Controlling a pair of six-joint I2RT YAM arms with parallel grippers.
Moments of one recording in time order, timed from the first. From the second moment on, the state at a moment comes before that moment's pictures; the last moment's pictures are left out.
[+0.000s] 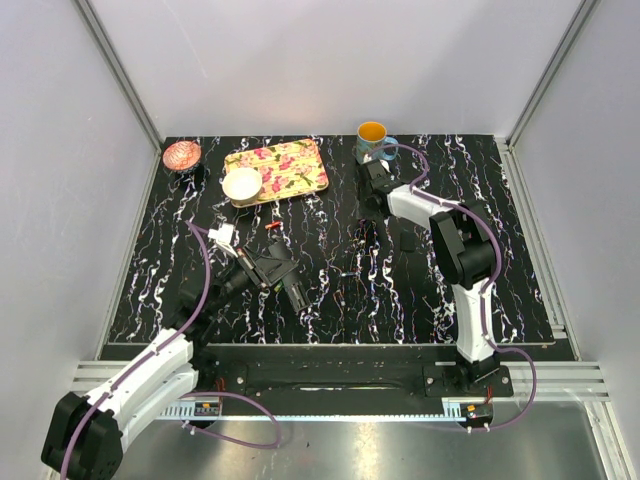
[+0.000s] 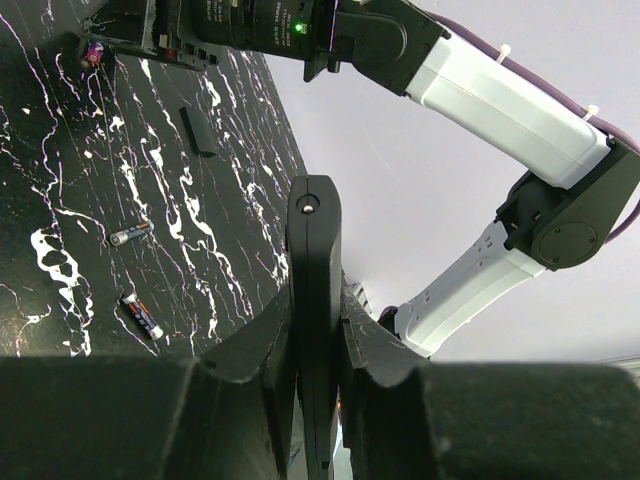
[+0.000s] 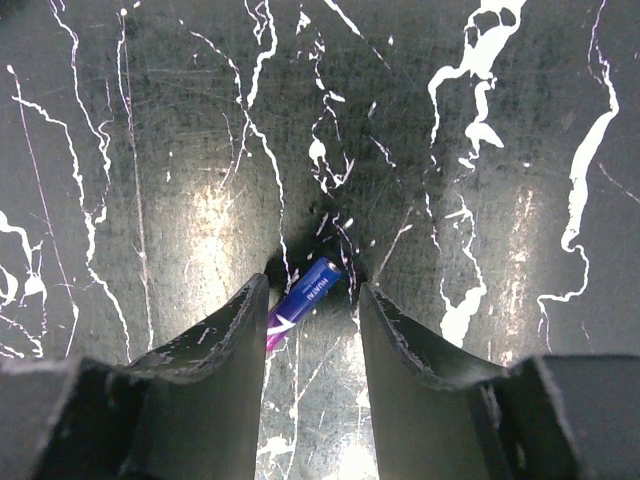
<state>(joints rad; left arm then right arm) -0.45 0.69 0.20 0.50 0.42 -1.11 0.46 2.14 1.54 -0.35 0.19 0.39</state>
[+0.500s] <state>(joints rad) -0.45 0.70 0.20 0.51 0.42 -1.11 0.46 2.12 1.51 -0.37 0.16 0.44</state>
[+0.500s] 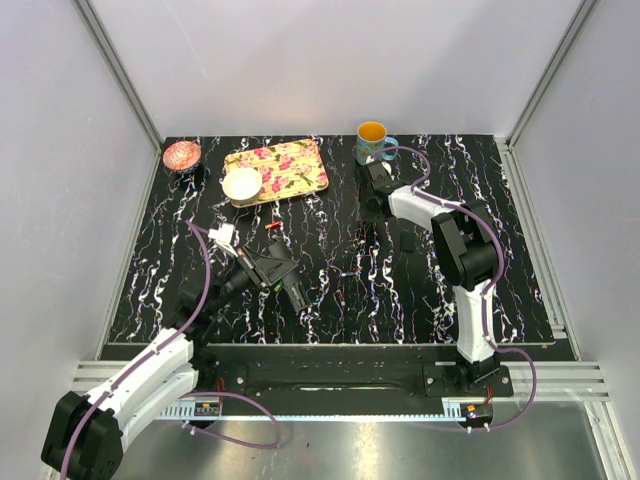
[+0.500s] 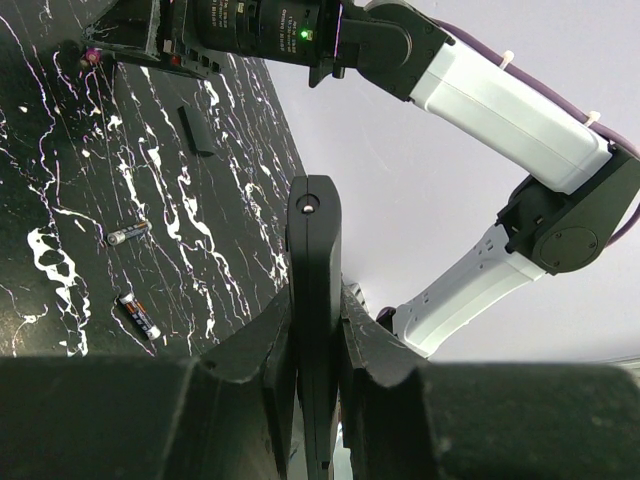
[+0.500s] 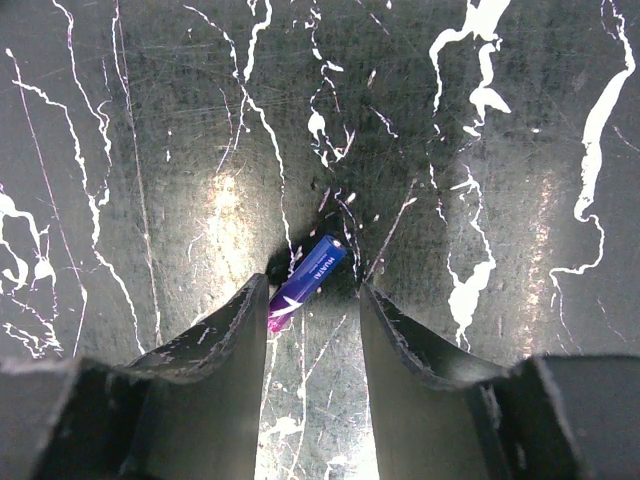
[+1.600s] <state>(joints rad) -0.45 0.68 0.20 0.51 0.42 -1.13 0.46 1.93 1.44 -0.38 0.16 0.45</state>
